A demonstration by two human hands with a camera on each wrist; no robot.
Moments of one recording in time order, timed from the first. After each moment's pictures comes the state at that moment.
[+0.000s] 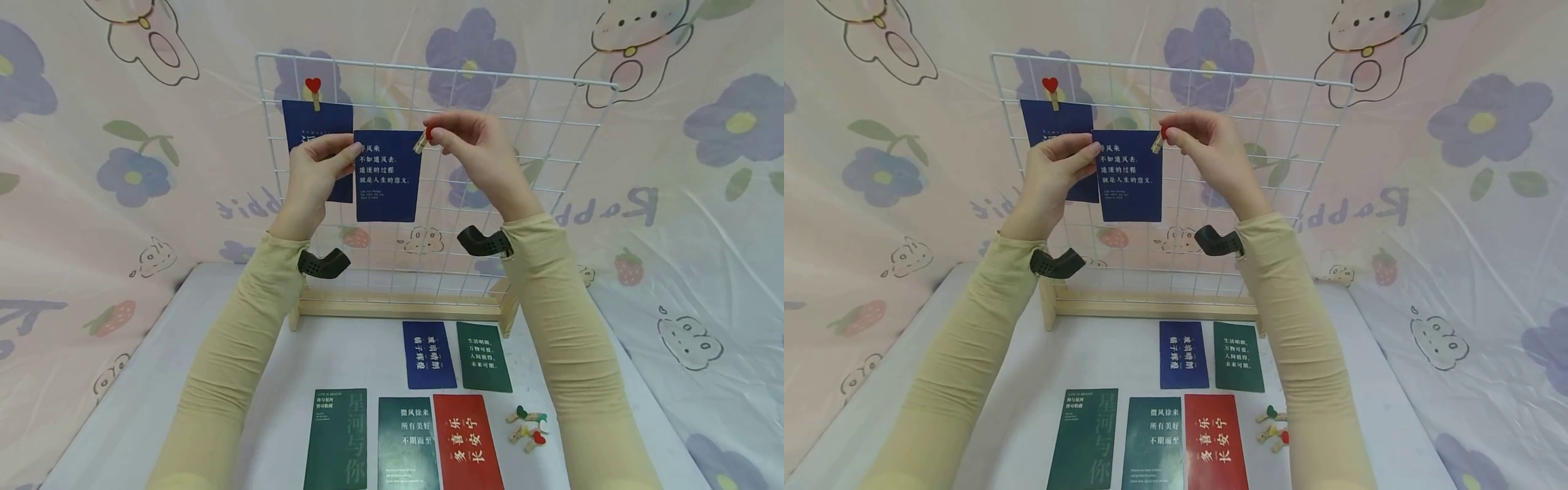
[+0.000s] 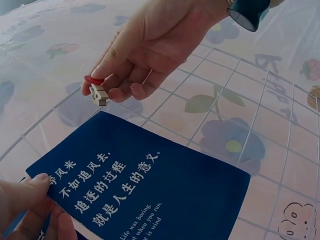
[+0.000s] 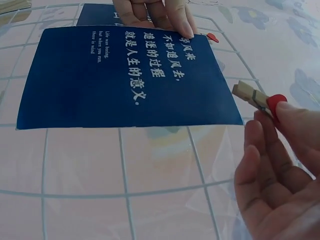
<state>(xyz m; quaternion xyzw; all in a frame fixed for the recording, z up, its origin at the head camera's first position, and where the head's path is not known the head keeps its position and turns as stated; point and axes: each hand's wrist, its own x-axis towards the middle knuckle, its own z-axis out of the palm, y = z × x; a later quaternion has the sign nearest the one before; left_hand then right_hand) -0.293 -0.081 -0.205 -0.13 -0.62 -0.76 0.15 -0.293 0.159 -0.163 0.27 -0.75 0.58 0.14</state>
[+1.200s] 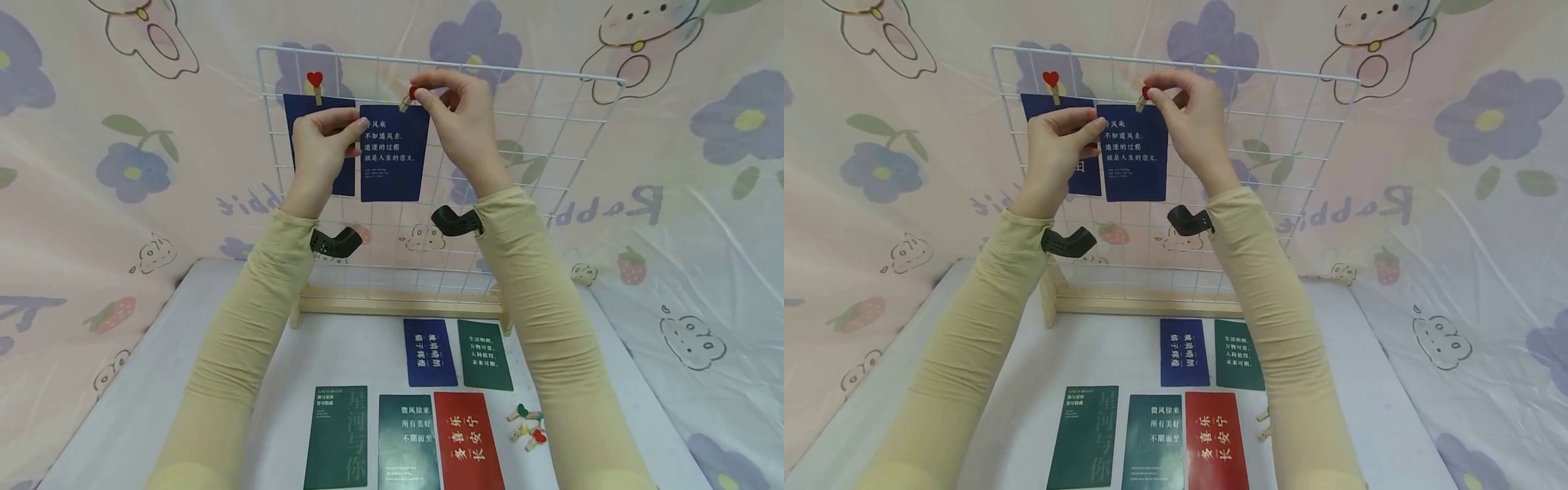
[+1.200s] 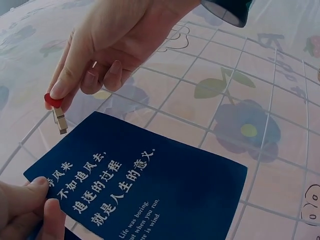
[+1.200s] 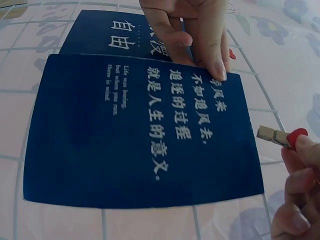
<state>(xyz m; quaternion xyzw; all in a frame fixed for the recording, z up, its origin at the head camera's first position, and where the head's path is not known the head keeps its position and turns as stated) -0.304 -0.070 -0.183 -0.13 -0.63 -0.74 0.21 -0.291 0.112 -0.137 0.25 -0.76 0.52 0.30</state>
